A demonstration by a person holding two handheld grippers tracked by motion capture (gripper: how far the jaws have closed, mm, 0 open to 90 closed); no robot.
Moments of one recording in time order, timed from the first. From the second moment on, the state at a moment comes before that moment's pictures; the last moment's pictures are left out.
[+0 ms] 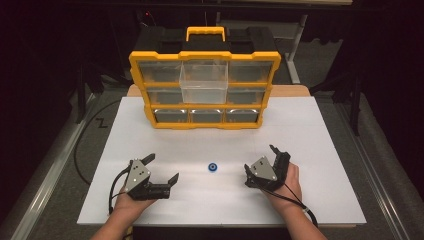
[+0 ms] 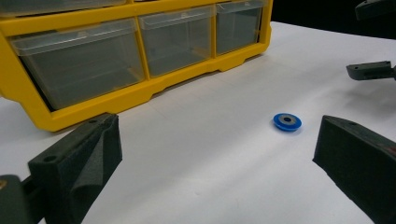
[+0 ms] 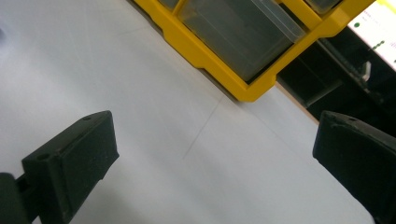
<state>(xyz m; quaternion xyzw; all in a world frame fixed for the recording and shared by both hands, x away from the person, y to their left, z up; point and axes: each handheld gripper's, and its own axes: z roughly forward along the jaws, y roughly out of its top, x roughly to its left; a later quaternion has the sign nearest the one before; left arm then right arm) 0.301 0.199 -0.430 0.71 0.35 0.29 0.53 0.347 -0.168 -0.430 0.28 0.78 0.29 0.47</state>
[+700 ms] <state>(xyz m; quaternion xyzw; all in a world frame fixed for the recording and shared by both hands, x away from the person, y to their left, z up) 0.301 0.197 -0.429 0.71 0.36 0.30 0.52 0.353 -0.186 -0.425 0.41 0.75 0.41 0.33</state>
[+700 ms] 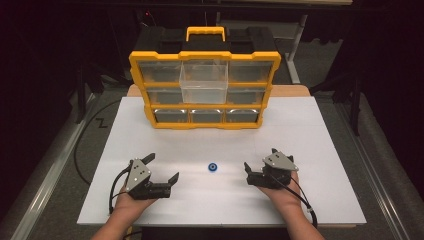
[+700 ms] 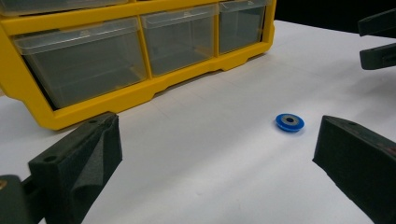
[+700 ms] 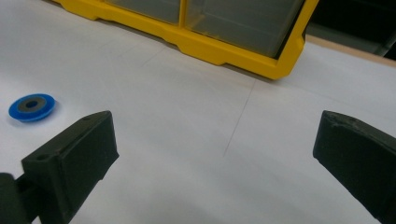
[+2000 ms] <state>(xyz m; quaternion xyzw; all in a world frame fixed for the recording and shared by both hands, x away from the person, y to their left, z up) 0.307 0.194 -0.430 0.71 0.35 0.28 0.53 0.363 -0.194 -0.426 0.42 0.82 0.31 0.24</state>
